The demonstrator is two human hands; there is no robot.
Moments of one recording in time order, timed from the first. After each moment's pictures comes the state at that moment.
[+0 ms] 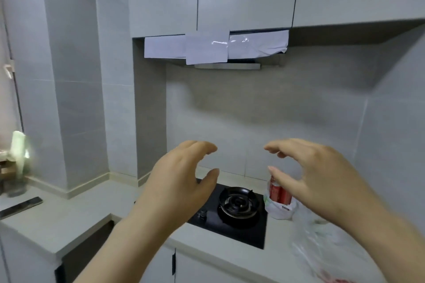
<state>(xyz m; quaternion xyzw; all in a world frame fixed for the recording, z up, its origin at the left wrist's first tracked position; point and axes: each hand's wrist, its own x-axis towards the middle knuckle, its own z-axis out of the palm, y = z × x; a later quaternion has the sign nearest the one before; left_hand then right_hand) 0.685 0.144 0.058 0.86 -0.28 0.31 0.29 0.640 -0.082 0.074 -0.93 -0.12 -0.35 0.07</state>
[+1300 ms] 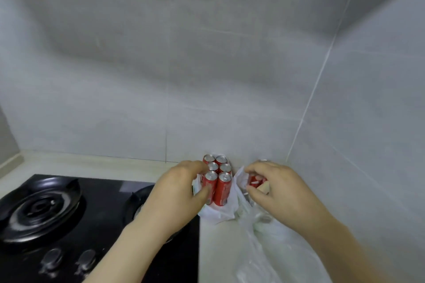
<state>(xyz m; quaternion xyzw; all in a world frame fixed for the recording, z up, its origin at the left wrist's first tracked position) 1.071 -0.148 -0.060 0.83 -0.40 0.05 0.38 0.962 -0.330 -0.042 -0.97 0.12 -0.16 0.11</state>
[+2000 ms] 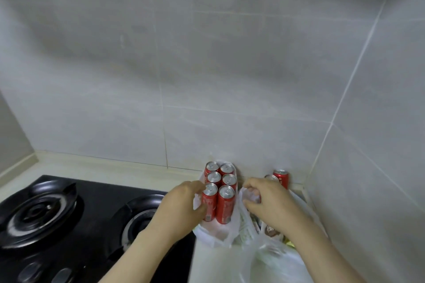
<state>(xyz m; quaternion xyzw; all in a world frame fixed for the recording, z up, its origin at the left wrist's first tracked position) 1.147 -0.277 -0.143 0.90 -0.32 -0.02 0.30 1.062 -0.478 -0.127 -0.97 0.11 -0.06 0.21</state>
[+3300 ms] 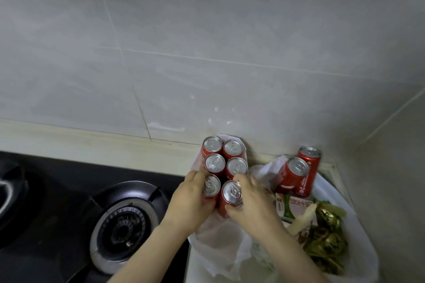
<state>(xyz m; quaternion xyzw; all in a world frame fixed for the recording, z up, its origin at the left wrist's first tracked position) 1.280 -0.372 -0.294 0.90 -0.26 -0.10 0.34 1.199 -0.512 -0.285 -0.95 0.17 -0.03 0.27</state>
